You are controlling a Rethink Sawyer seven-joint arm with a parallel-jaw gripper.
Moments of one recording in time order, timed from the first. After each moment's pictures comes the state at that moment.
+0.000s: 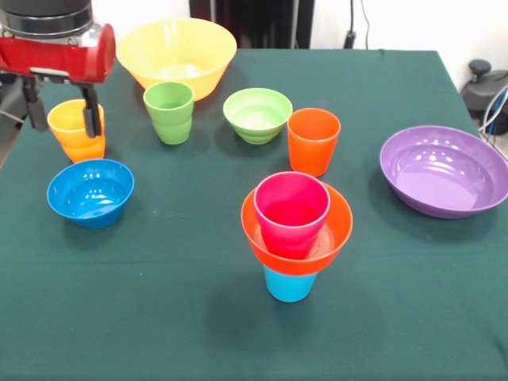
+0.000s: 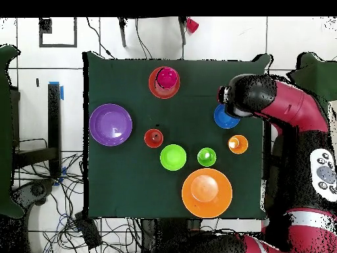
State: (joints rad) arm -0.53 -0.54 0.09 1.21 -0.14 0.82 1.47
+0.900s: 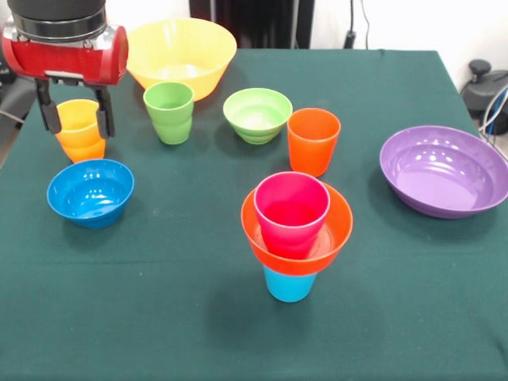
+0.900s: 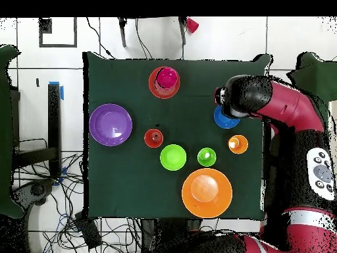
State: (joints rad) arm -0.53 -0.54 0.11 1.22 -0.15 0.82 1.47
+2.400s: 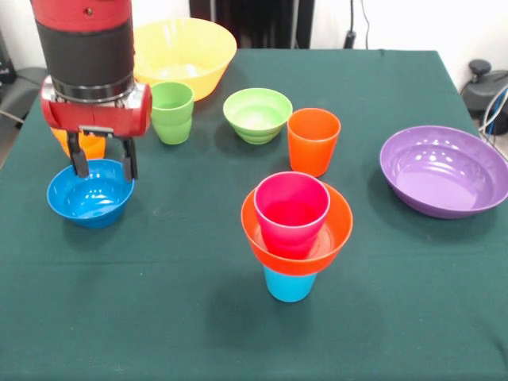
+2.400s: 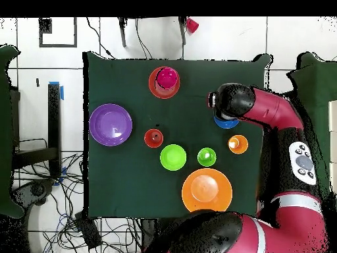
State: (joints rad) arm -0.52 -0.44 0.12 1.22 -0.19 0.69 1.47
